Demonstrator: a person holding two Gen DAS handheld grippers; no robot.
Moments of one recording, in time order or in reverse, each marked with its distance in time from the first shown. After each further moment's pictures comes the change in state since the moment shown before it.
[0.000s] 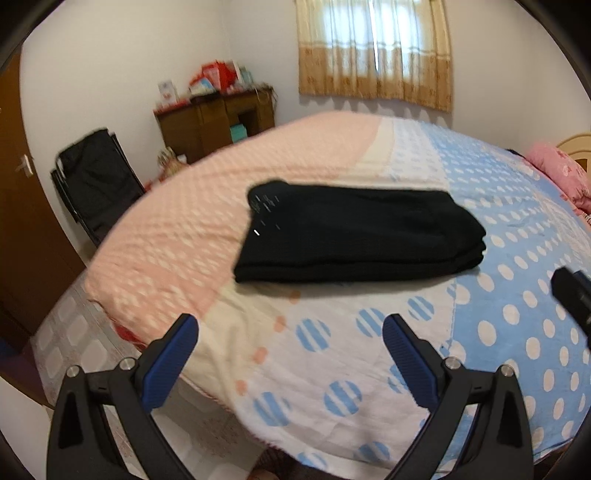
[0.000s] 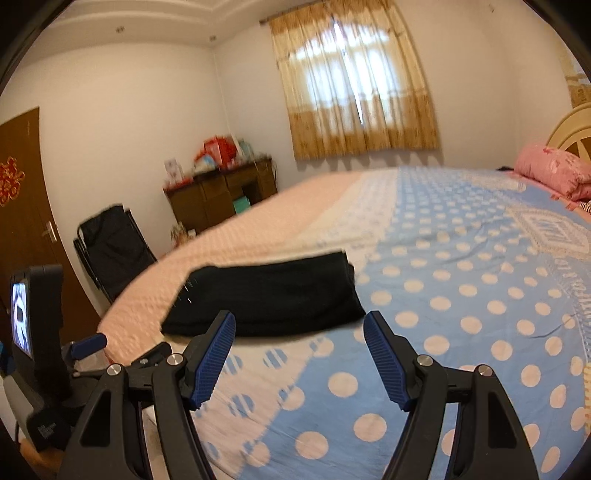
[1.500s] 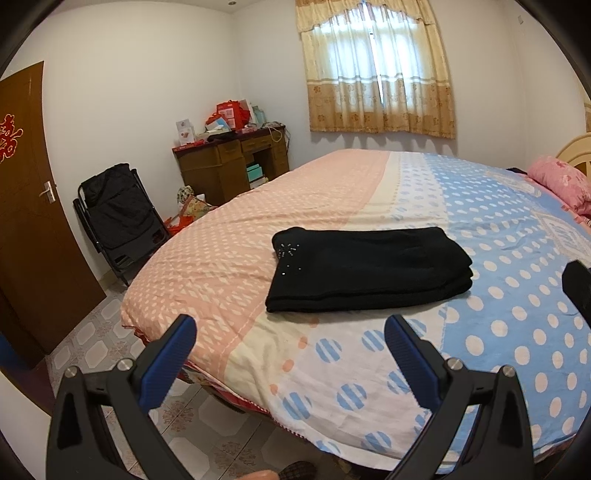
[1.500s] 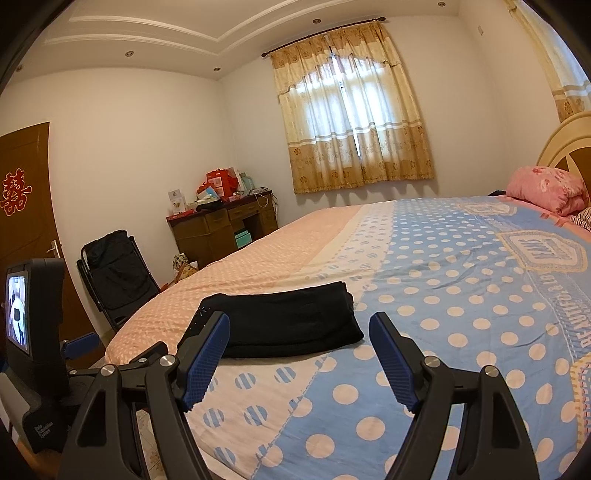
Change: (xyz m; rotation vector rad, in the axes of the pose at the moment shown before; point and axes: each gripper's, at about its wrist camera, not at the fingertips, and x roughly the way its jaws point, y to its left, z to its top) left arm -0.051 0.006 0.002 0.013 -0.138 0.061; right arm -0.045 0.012 0.001 0.000 -0.115 -0.010
